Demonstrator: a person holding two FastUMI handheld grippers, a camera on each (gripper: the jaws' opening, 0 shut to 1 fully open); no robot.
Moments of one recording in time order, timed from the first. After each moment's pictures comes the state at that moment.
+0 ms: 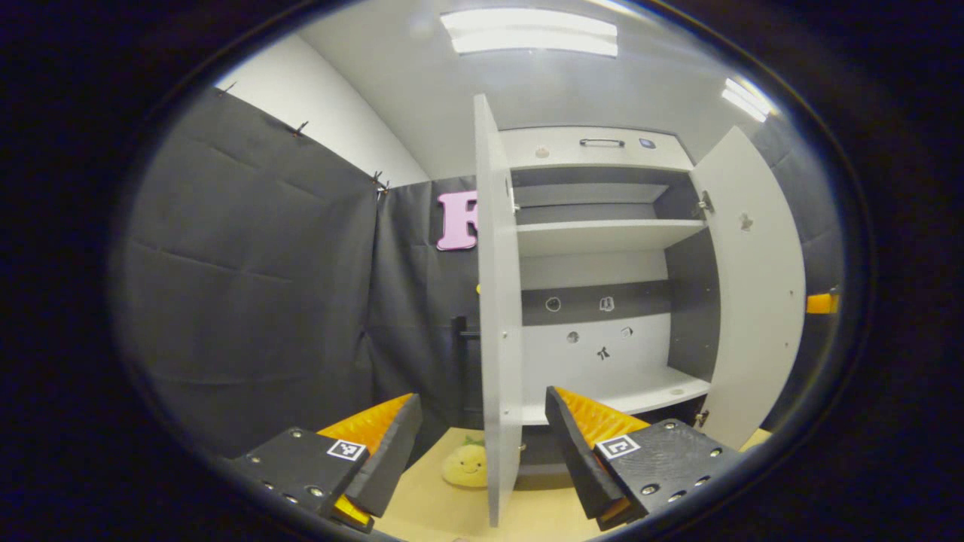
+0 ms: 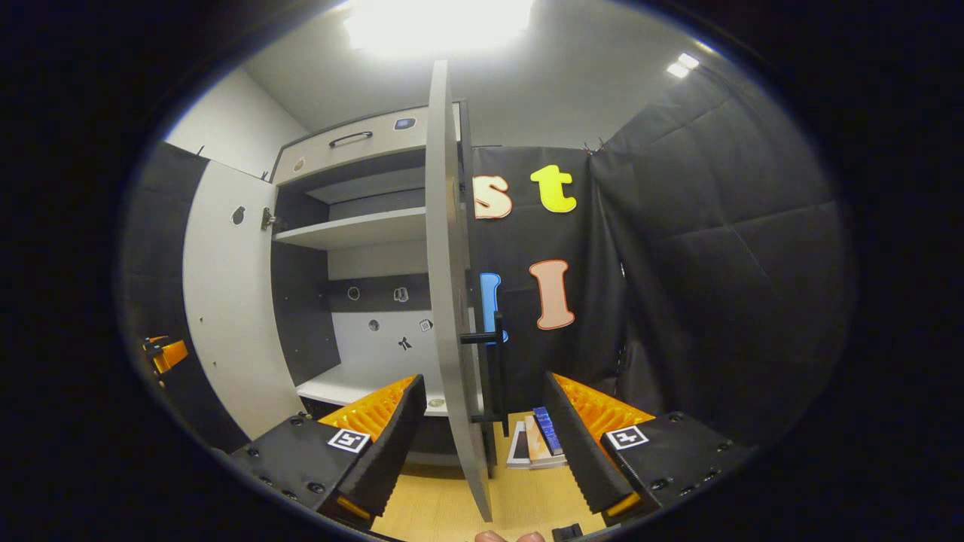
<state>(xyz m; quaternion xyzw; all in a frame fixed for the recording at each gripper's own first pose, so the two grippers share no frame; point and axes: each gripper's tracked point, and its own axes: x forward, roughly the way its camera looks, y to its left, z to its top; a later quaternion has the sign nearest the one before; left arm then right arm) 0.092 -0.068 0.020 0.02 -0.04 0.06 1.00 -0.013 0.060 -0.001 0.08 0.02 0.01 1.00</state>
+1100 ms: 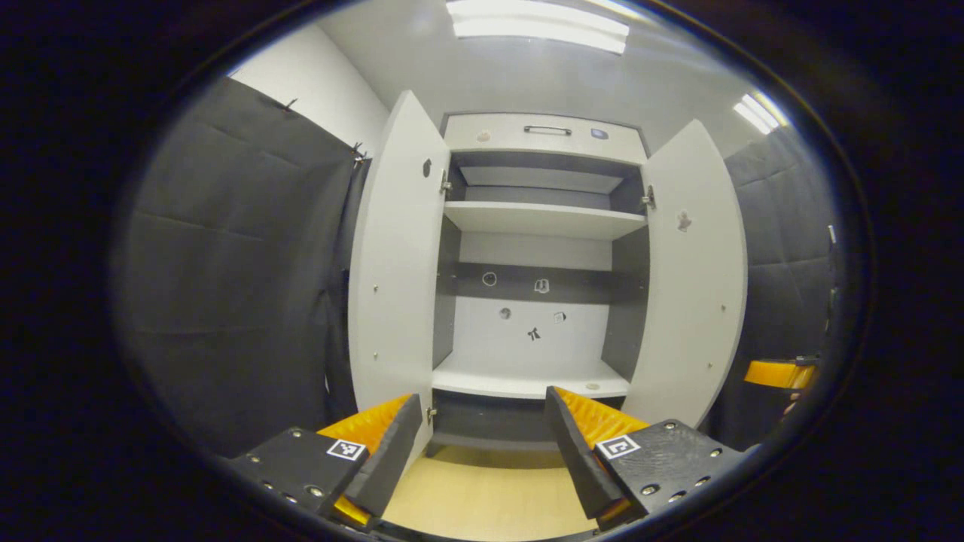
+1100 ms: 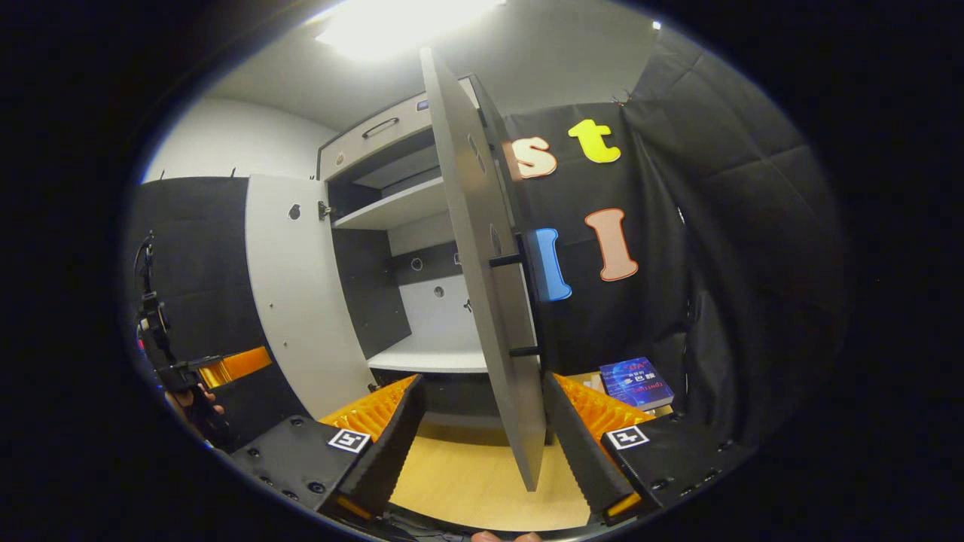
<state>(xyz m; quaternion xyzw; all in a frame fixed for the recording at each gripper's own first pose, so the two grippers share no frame) 0.093 -0.163 0.000 -0.01 0.02 0.01 1.00 -0.049 0.088 -0.048 0.14 0.08 0.14 0.98</state>
